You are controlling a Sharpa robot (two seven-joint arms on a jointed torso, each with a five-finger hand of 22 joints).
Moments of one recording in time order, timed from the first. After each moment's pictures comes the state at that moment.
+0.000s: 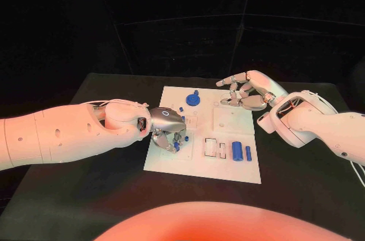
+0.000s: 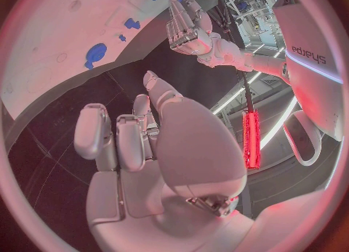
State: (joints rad) left arm 1.24 -0.85 -0.22 1.63 -1.75 -0.05 0.20; left_hand 1.22 -0.16 0.33 -0.06 0.05 1.16 0.11 0.07 0.07 1.35 0.03 0.10 0.14 1.46 -0.04 1.13 1.10 0.13 1.38 0.06 1.02 1.02; right arm 1.19 -0.87 -0.07 1.60 -1.06 -0.48 0.21; right_hand 1.47 -0.09 0.18 0.00 0.16 0.83 0.13 0.09 0.07 0.90 0.03 1.09 0.71 1.46 -0.03 1.39 1.27 0.07 1.32 0.08 1.35 1.30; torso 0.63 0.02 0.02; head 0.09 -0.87
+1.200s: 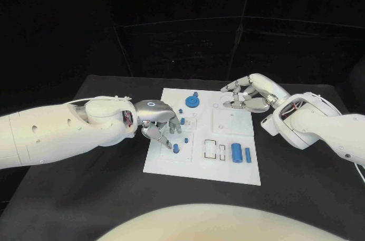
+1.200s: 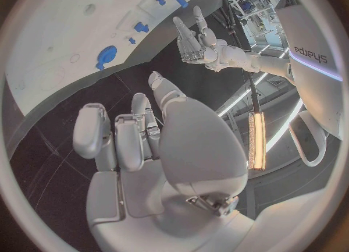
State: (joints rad) left arm 1.28 -0.94 -0.22 1.64 -1.52 -0.16 0.22; left_hand 1.35 -0.10 -0.05 0.13 0.05 0.99 0.15 0.08 0.07 1.20 0.08 0.08 0.17 1.37 -0.01 0.76 0.77 0.17 1.26 0.09 0.65 0.73; right arm 1.19 -0.91 -0.07 1.61 -1.07 -0.46 0.14; right_hand 1.40 -0.09 0.14 0.04 0.20 0.93 0.14 0.12 0.08 0.88 0.06 1.06 0.64 1.47 -0.01 1.39 1.27 0.07 1.33 0.10 1.35 1.30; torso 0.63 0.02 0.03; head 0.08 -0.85
